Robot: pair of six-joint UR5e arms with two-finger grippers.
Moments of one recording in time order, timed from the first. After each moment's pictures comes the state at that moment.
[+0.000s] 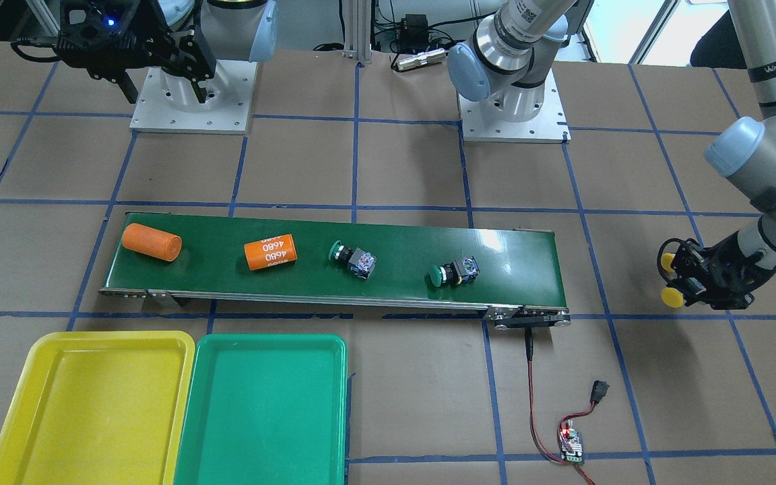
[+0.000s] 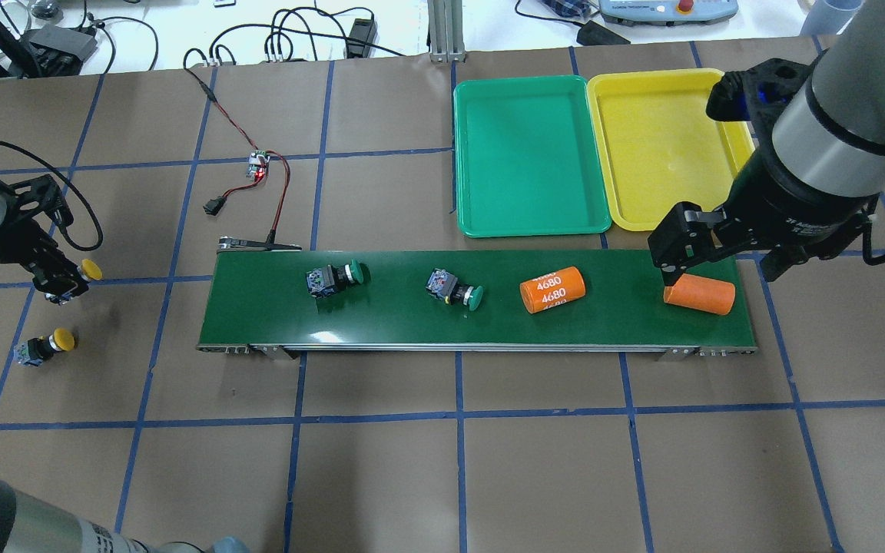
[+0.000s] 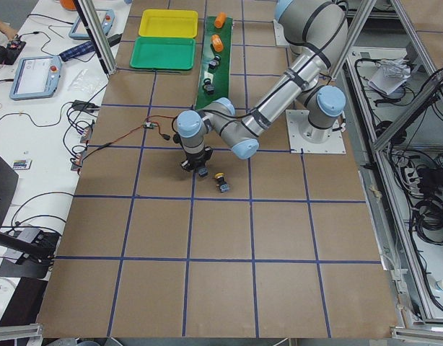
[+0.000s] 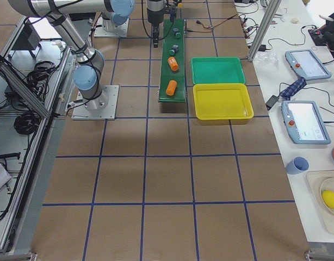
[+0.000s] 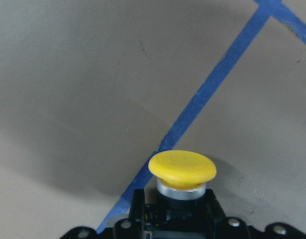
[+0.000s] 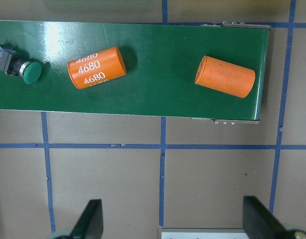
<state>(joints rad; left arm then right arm) -0.97 -1.92 -1.81 -1.05 1.55 1.58 1.54 -1.84 1.77 -1.48 -1.55 -0.05</state>
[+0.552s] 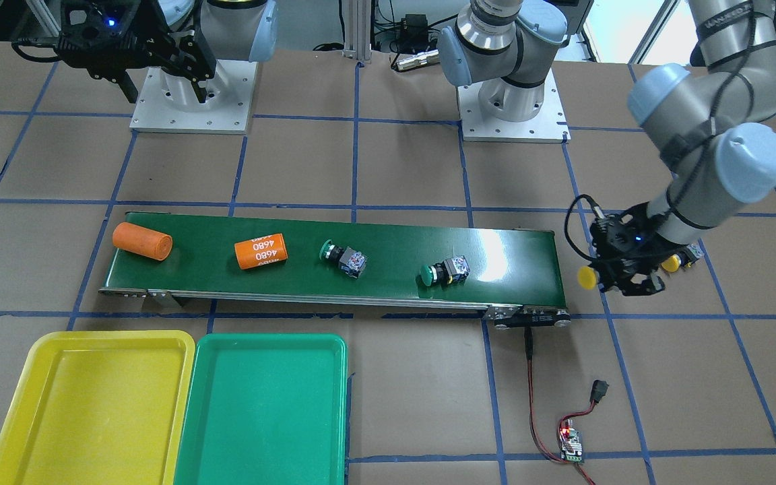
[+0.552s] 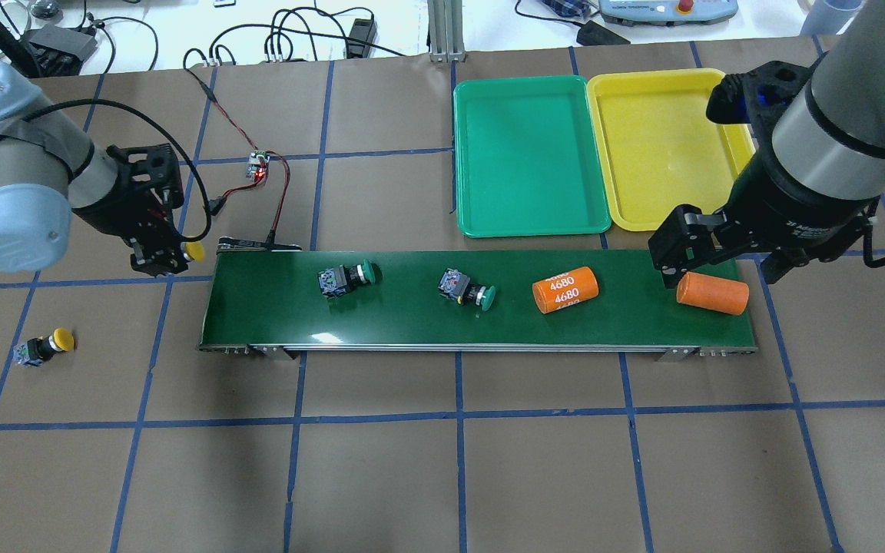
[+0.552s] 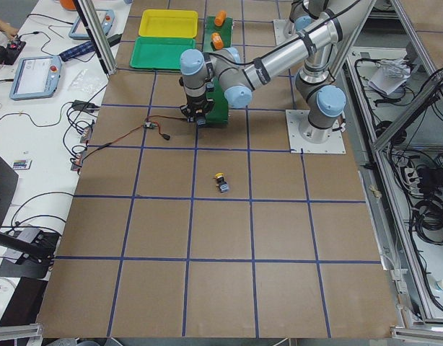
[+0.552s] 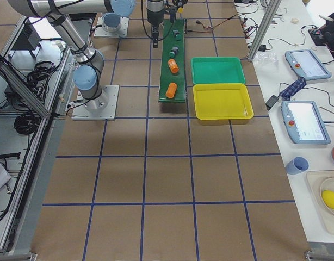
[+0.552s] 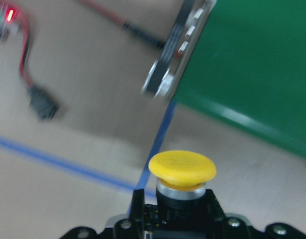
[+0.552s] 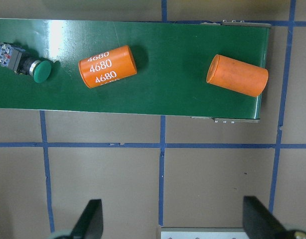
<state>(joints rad) -1.28 -1.73 -1.93 -1.11 1.51 1.54 1.54 -1.84 1.78 -1.48 -1.55 -0.05</state>
